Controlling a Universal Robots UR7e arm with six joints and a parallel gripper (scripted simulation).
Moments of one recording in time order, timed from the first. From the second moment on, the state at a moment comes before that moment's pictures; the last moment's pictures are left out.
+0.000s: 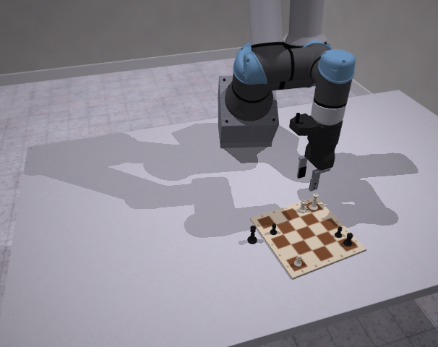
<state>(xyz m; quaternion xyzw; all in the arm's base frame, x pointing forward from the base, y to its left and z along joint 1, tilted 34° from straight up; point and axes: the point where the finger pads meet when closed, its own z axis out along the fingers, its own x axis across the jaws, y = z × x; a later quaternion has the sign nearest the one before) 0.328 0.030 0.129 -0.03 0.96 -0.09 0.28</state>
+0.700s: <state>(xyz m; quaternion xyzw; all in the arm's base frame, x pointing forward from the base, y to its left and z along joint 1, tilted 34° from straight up) 0.328 0.030 0.129 -0.03 0.96 -0.09 0.28</state>
